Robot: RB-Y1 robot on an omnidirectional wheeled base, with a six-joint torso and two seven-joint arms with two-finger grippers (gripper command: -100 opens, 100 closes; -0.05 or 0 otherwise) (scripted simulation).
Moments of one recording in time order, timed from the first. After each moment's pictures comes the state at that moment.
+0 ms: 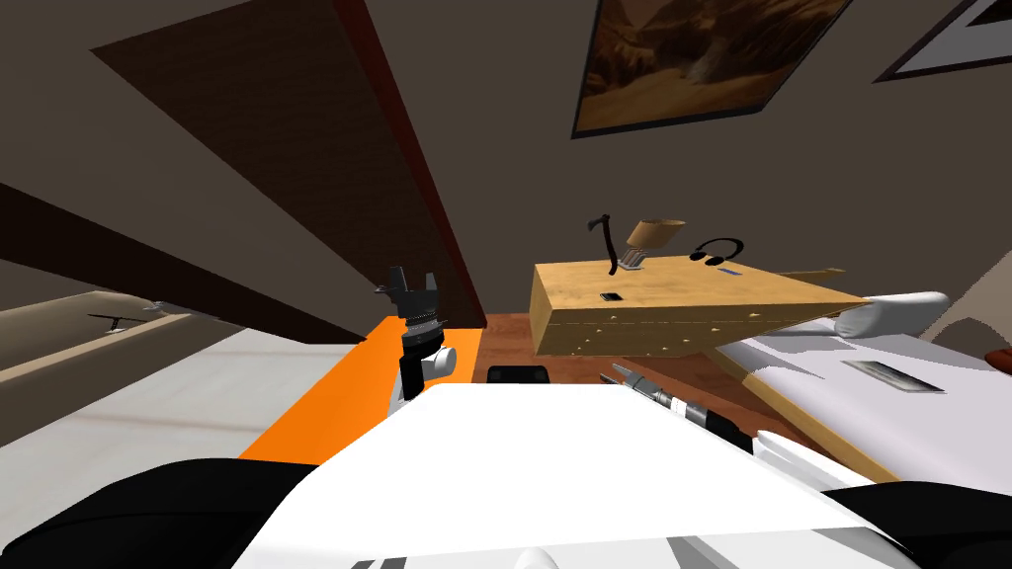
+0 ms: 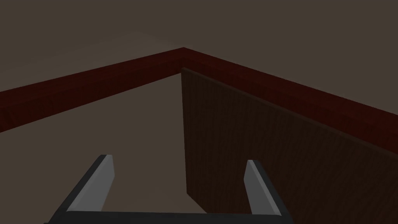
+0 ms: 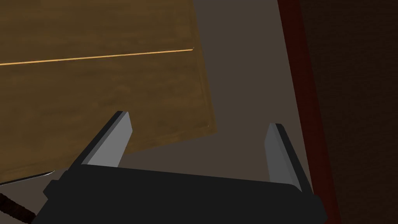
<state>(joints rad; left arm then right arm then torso) 0.46 -0.04 0.02 -2.33 -0.02 -0.51 0.10 0.83 -1.03 0.12 -1.61 0.41 -0.63 0.32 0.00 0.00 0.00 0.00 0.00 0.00</state>
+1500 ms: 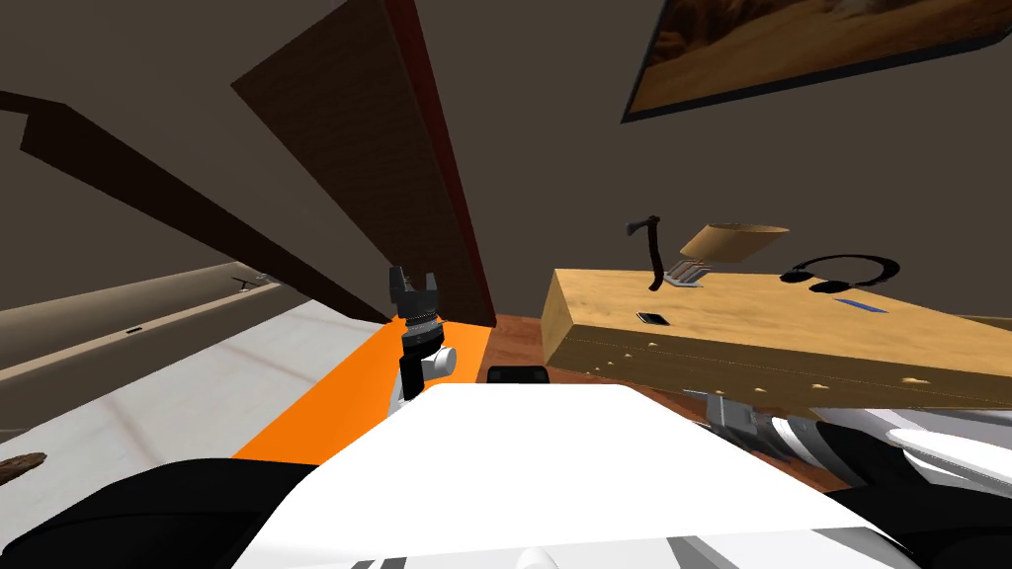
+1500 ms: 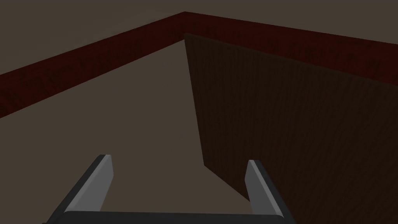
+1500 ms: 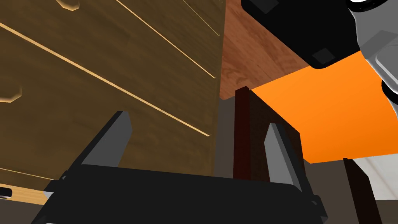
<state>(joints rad) 0.46 -0.04 0.02 -2.33 -0.02 -0.51 0.10 0.89 -1.46 0.16 -1.34 0.55 -0.69 0.36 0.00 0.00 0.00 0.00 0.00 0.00</state>
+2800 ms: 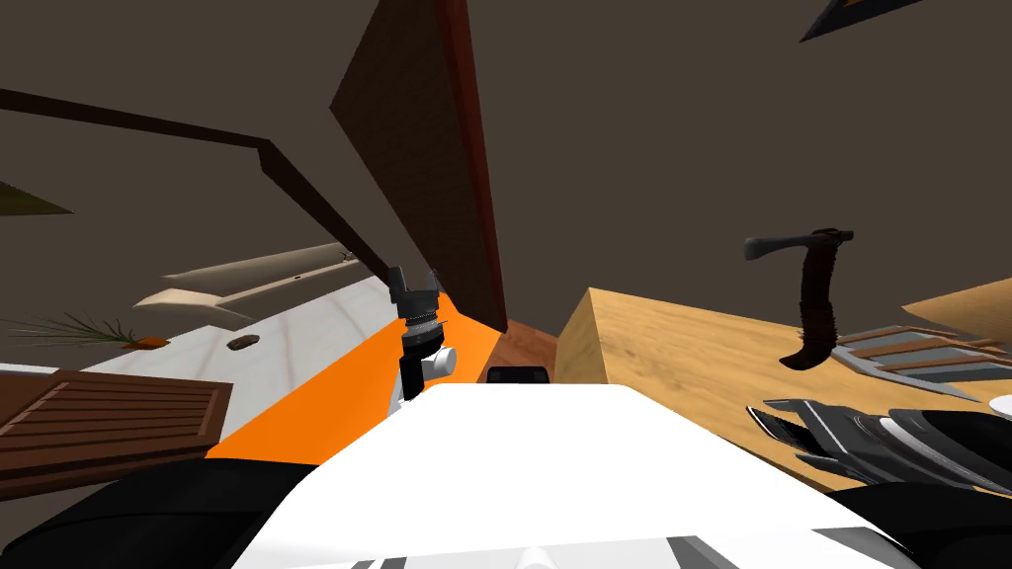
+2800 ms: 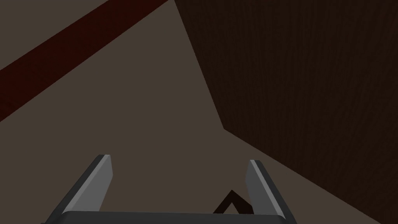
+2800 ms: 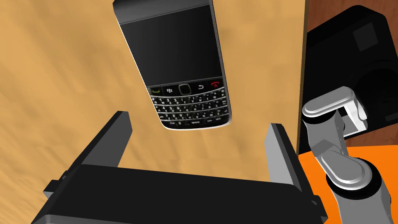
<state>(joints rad) 0.46 -0.04 0.02 -2.33 -0.02 -0.51 0.10 0.89 -1.73 0.22 -1.14 0.67 -0.78 0.40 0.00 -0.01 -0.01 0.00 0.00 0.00</state>
